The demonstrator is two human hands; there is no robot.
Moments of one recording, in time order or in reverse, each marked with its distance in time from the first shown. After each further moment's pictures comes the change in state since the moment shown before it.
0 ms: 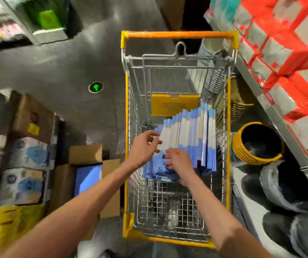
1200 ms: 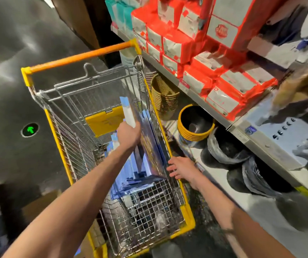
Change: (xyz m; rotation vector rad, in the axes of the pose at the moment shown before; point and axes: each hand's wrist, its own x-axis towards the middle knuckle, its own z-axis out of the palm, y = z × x) left_hand 0.069 0.115 0.138 0.205 0.086 -0.023; right_hand -0.055 0.049 -0.166 0.134 0.201 0.175
